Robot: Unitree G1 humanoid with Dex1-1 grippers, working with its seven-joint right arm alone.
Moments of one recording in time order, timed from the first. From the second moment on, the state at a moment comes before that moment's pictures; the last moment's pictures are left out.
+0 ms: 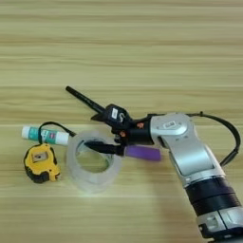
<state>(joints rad) -0.26 -0.59 0.17 0.09 0.06 0.16 1.15</state>
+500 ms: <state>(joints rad) -0.26 -0.59 0.17 0.10 0.06 0.16 1.16</state>
